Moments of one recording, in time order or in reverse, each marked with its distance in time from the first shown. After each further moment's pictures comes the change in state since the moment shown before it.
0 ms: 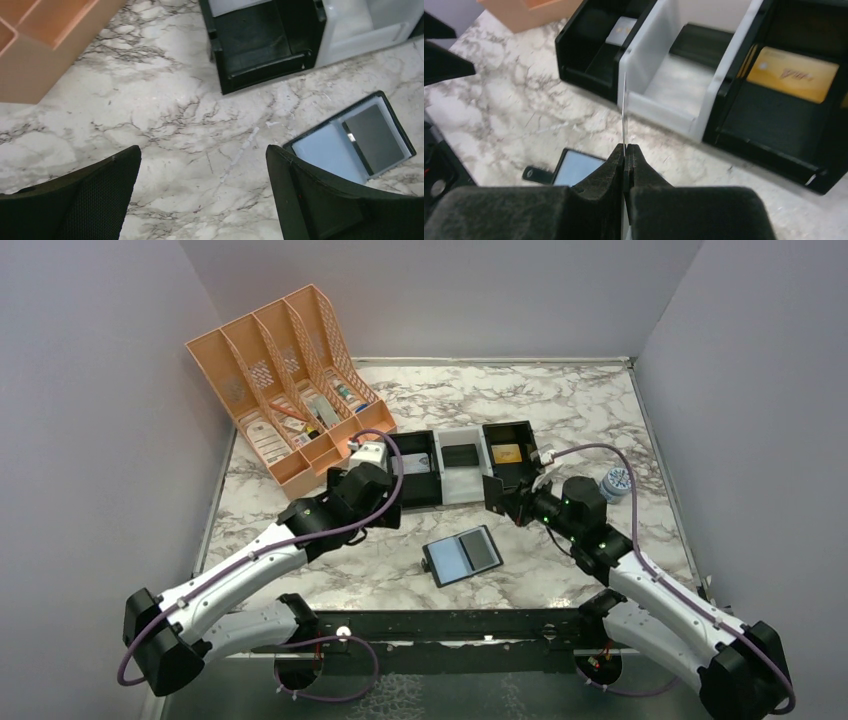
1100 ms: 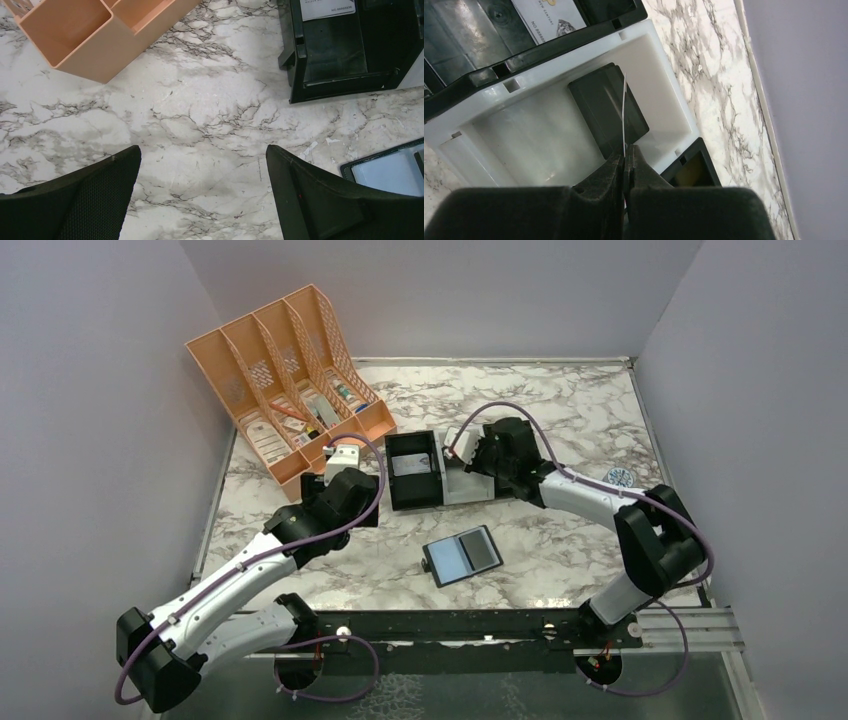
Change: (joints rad) left arm 0.088 -0.111 -0.074 -0.070 -0.170 0.010; right arm 0.038 0.771 0.505 0.042 0.101 -1.075
